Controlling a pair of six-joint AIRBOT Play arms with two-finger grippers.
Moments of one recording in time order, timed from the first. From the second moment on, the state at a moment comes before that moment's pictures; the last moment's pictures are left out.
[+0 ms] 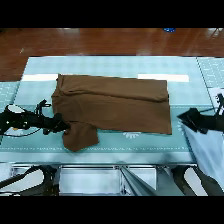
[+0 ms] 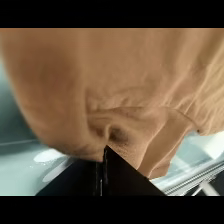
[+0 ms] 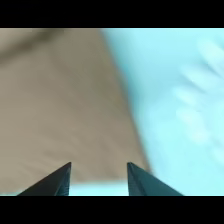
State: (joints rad) left arm 0.30 -1.31 0.56 0.91 -1.14 -1.29; right arm -0.58 -0.85 0.52 -0.97 1.21 1.41
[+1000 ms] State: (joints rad) left arm 0.25 -1.31 0.60 0.88 -1.10 -1.24; right arm -0.56 -1.22 0.40 -0.60 1.05 1.18
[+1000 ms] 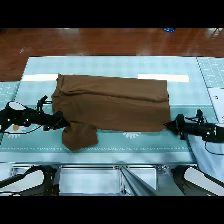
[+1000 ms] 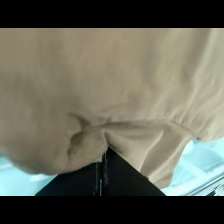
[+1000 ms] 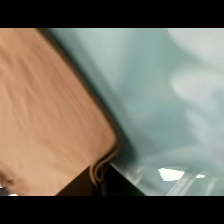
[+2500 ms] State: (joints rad) left arm 0.22 -2.11 1.99 0.80 -1.40 -1.55; right arm -0.27 -1.75 1.39 -0.77 1.01 1.37
